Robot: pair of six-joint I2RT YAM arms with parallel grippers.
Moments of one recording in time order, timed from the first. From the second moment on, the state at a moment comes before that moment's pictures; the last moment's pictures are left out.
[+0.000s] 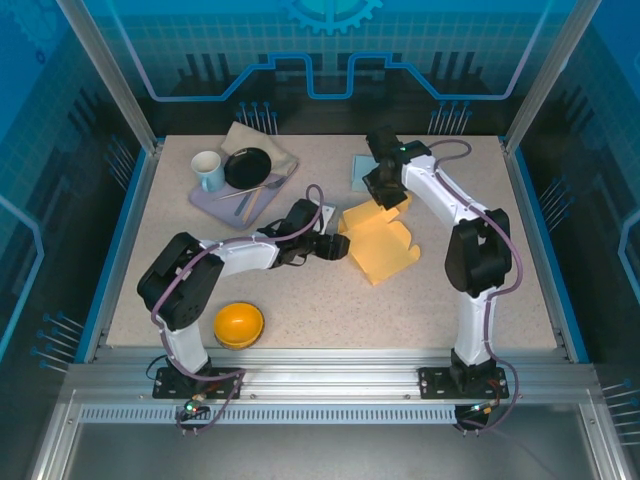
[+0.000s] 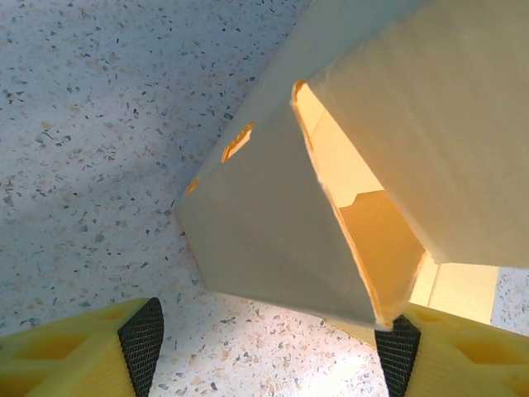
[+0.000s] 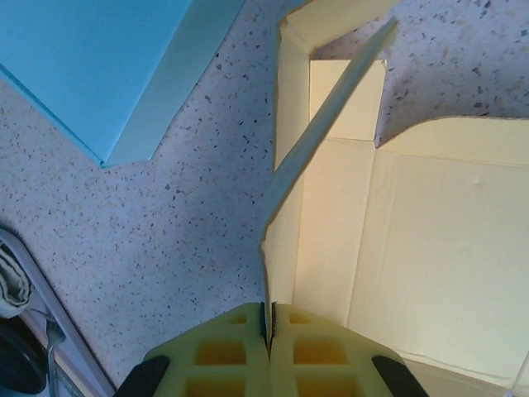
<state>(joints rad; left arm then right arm) -0.60 1.80 1.01 0.03 0.18 -0.35 0.38 2.03 1.85 -1.04 0.07 1.41</state>
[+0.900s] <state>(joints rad) -0.55 1.52 0.89 0.08 0.31 -0.48 0.42 1.59 1.48 -1.07 0.36 1.64</state>
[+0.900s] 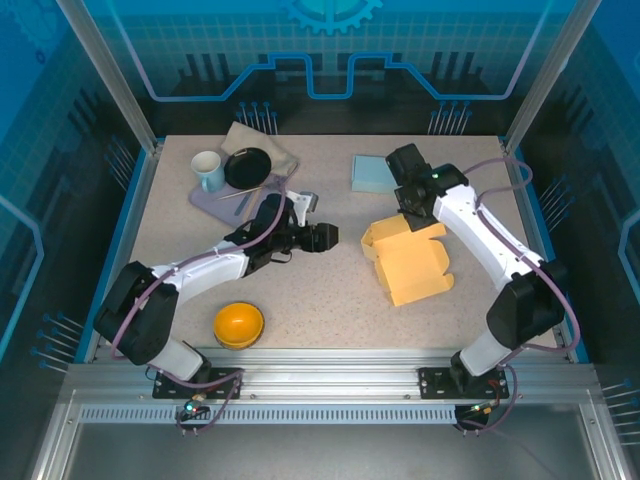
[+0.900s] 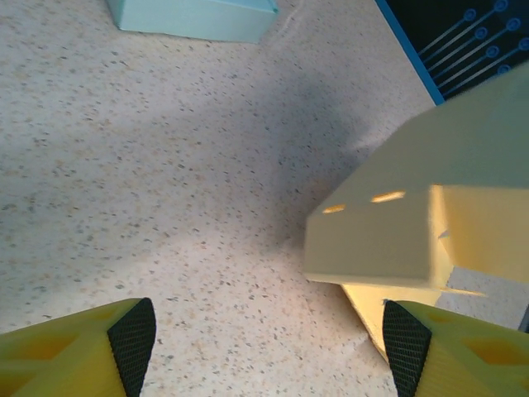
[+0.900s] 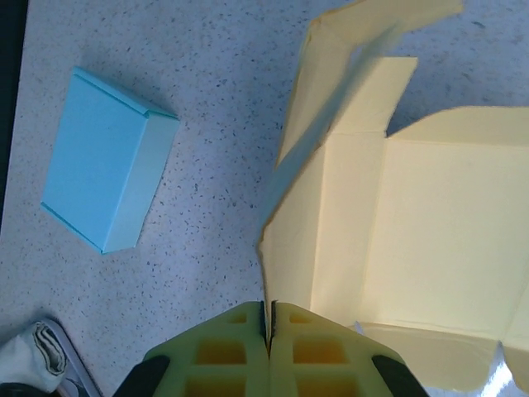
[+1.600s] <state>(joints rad) -0.67 1.72 0.97 0.02 0.32 -0.42 0.37 1.48 0.95 -0.34 0.29 1.46</state>
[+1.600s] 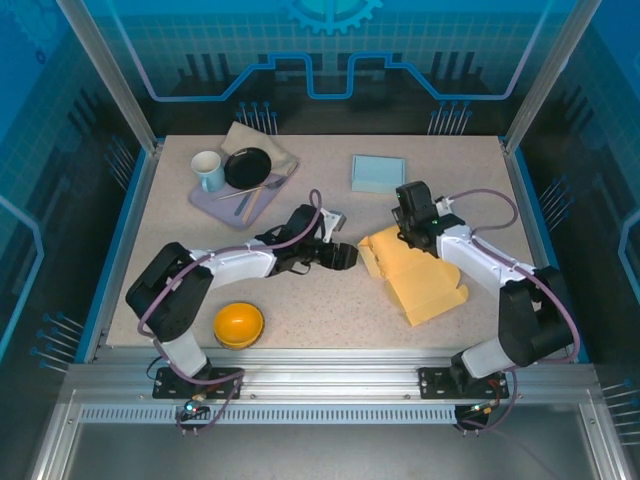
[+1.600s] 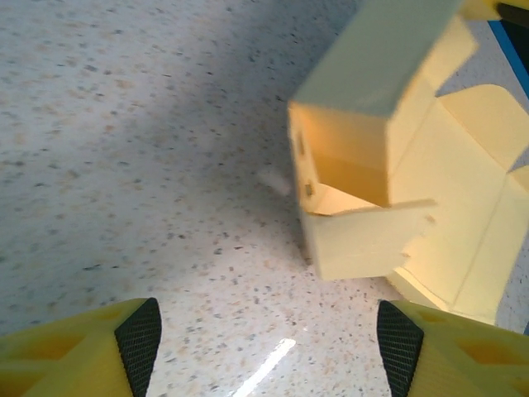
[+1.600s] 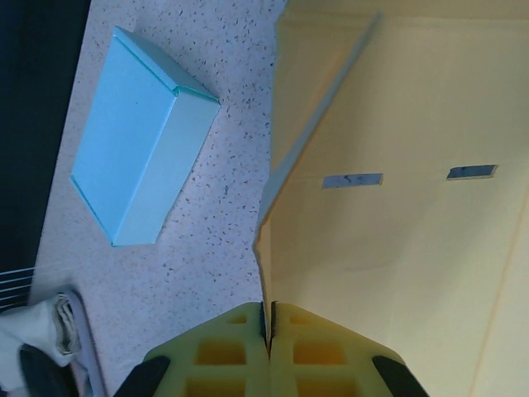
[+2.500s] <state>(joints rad) -0.68 1.75 0.99 0.01 0.27 -0.38 0.35 1.49 0.66 0.32 0.12 1.45</state>
